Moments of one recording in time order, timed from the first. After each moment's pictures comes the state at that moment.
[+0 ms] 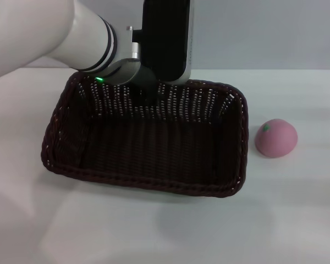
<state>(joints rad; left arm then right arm) -0.70 -2.08 1.75 1.37 2.71 1.18 -2.02 0.36 2.07 -0.56 -0.14 -0.67 -1.55 0.63</state>
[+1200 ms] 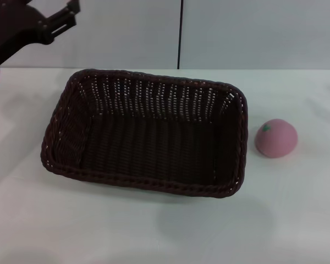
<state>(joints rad) -0.10 -2.07 1.37 1.22 1.14 0.78 -1.27 0.32 2.06 -0.56 -1.15 -1.89 -1.52 1.68</state>
